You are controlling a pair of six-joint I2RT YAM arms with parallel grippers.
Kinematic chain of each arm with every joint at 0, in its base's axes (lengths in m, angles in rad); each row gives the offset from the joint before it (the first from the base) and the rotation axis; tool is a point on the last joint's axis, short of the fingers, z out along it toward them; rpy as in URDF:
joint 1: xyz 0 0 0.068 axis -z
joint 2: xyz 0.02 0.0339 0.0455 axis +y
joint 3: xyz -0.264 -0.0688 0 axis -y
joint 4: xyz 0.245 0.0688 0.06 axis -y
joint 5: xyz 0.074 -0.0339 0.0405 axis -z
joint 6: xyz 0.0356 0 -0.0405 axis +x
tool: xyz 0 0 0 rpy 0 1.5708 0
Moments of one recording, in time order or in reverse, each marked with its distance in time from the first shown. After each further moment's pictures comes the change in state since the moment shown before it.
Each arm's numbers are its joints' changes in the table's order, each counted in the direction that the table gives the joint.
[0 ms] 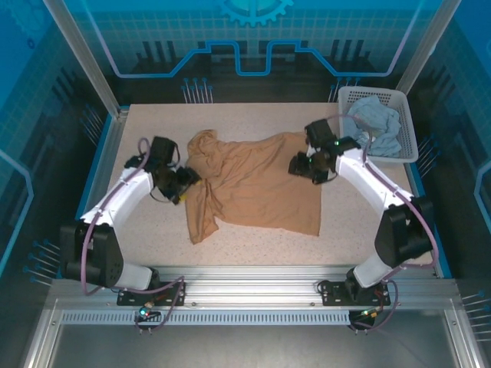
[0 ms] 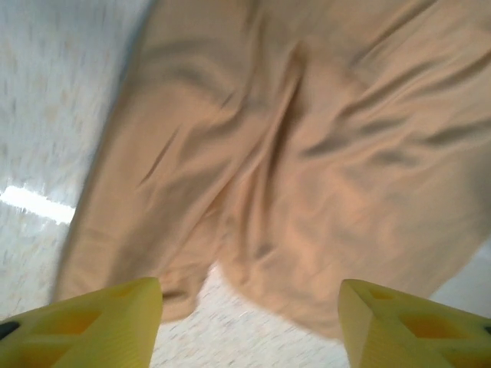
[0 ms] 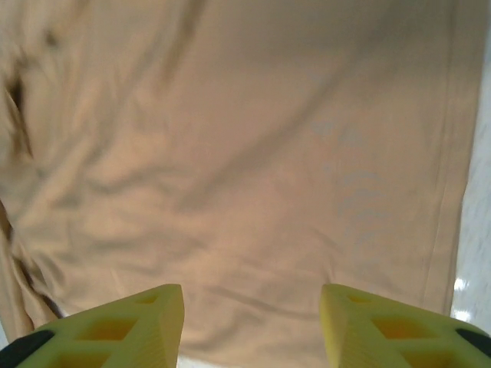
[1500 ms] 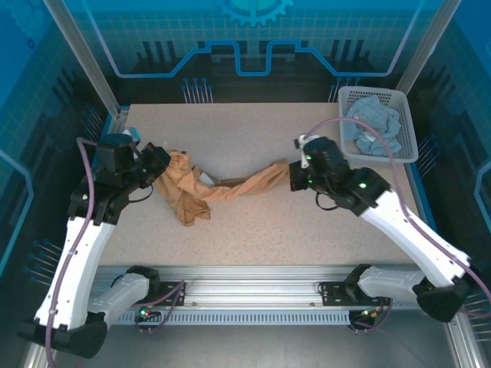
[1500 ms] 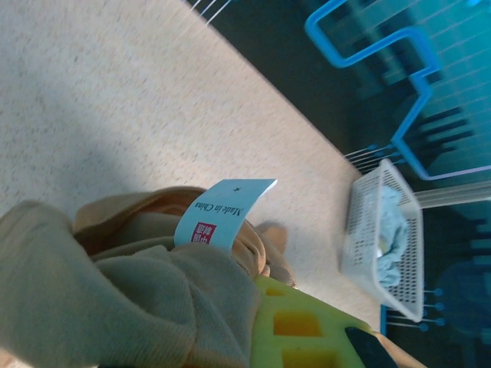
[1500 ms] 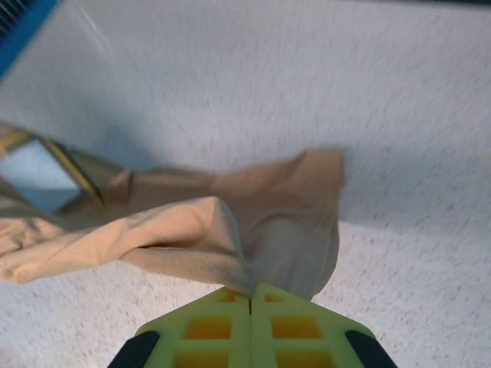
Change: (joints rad) left arm 0.011 -0.499 0.225 0.002 -0.195 0.042; right arm -0.352 -0.448 0.027 0.032 0.347 -0.220
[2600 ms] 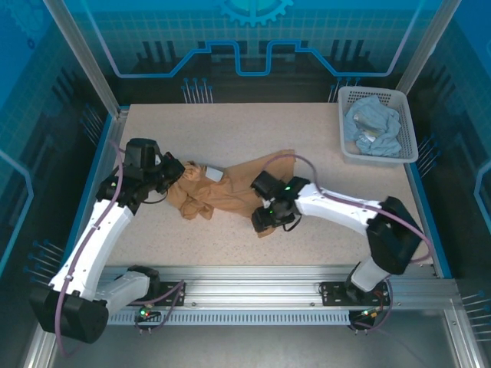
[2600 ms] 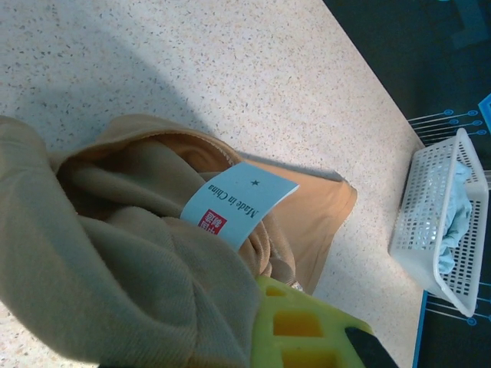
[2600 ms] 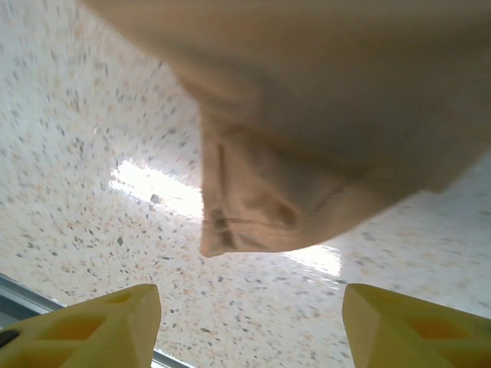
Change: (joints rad) left arm 0.014 0.129 -0.209 0.122 0.045 -0.037; right arm -0.177 0.518 -0.170 0.008 -0.249 0.139
